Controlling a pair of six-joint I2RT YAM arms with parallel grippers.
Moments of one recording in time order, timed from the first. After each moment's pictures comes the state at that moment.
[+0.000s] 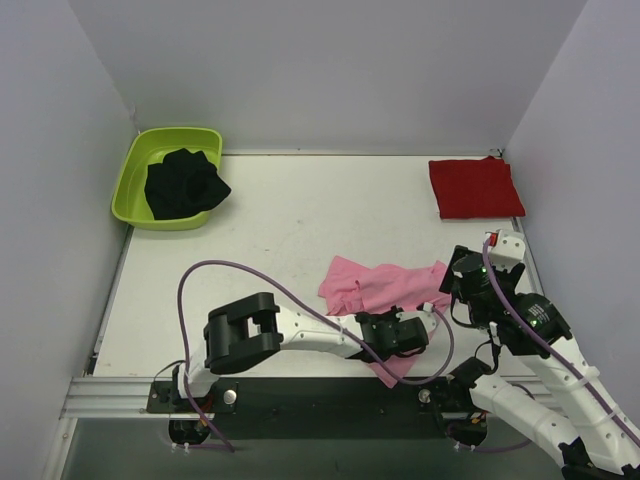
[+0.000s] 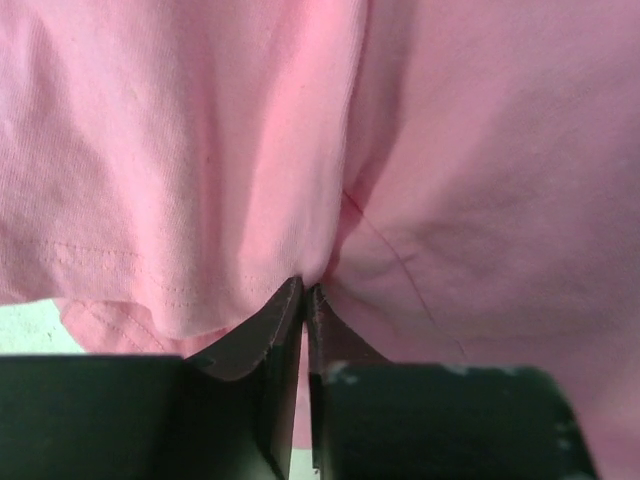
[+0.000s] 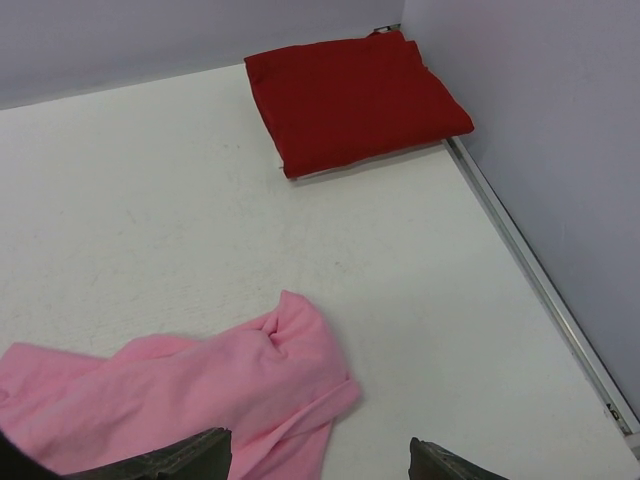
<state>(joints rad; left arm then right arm) -1.42 2.07 1.43 -0.39 -0.60 -0.08 0.59 0.70 0.94 -1.08 0.73 0.62</state>
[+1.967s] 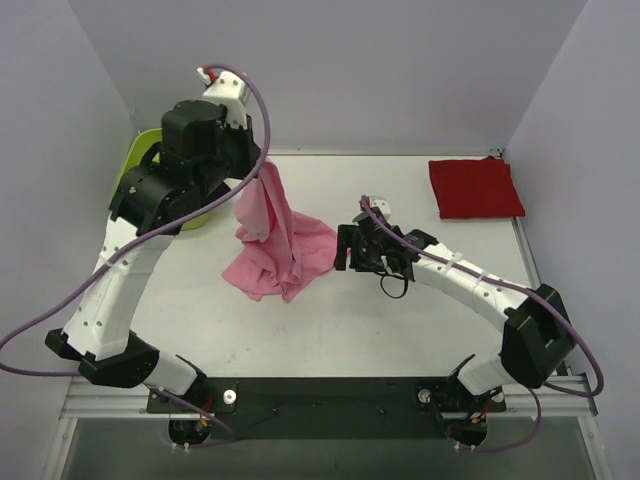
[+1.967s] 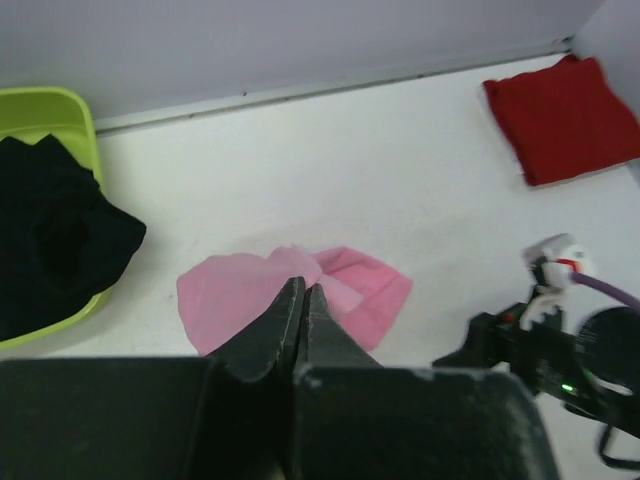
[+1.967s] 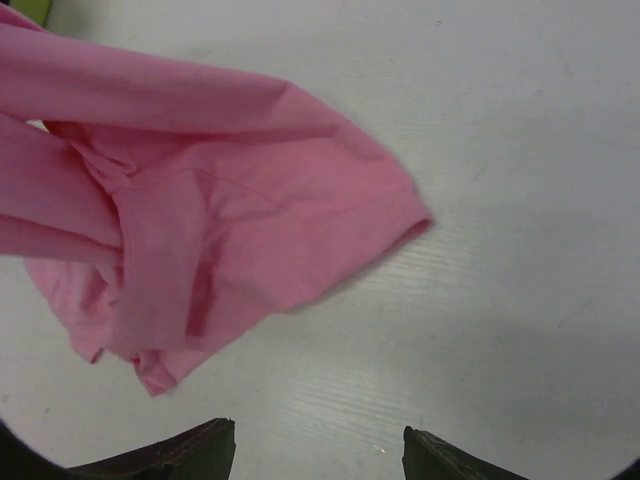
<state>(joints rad) -0.59 1.47 2.03 -0.95 -0.26 -0.21 0.71 1.42 1.01 -0.49 0.13 0.60</state>
